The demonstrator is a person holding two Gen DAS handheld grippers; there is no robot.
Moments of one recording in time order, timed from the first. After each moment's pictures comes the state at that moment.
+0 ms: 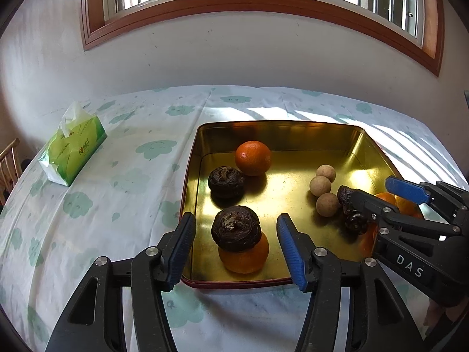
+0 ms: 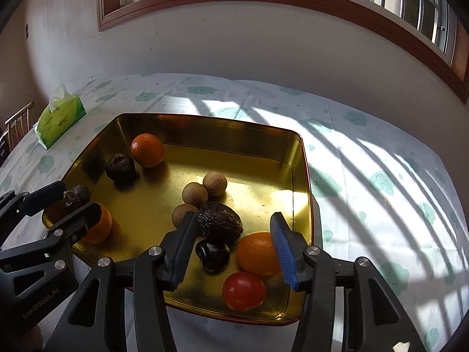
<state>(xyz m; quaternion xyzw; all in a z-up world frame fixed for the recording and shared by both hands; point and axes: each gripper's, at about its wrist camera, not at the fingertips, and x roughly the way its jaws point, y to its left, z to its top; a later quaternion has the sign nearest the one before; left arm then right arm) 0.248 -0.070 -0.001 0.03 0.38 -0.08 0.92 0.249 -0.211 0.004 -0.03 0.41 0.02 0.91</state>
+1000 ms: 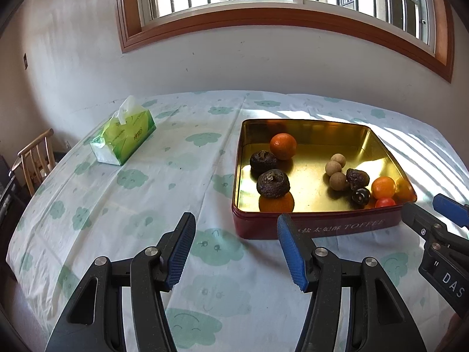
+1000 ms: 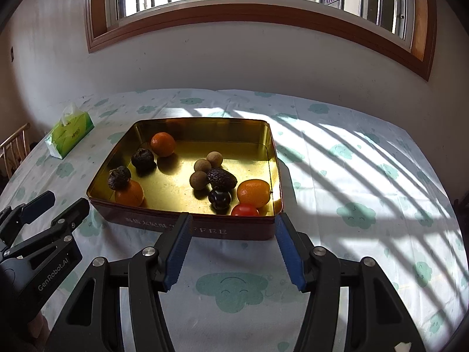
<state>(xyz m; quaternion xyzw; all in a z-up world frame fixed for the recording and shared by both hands) 0.178 -0.044 0.022 0.04 0.37 -0.01 0.93 0.157 -0.207 0.040 0.01 0.39 -0.04 0.92</state>
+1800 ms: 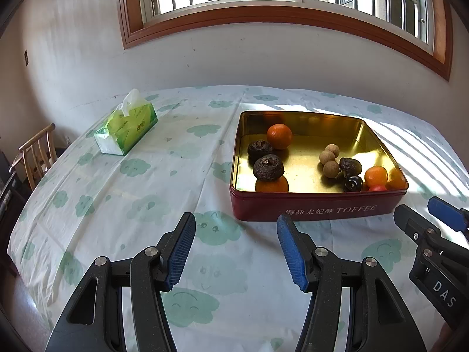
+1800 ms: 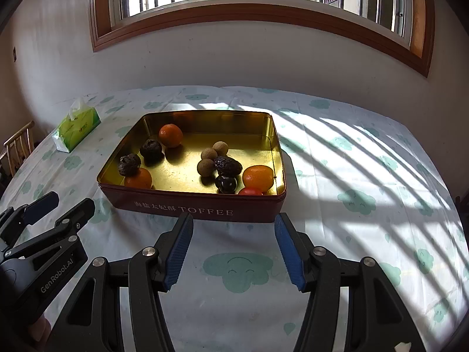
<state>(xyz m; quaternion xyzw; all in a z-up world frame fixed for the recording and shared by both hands) 0.160 -0.047 0.023 0.04 0.38 -0.01 0.93 0.139 -0.204 0.037 0.01 0.39 -0.03 0.92</state>
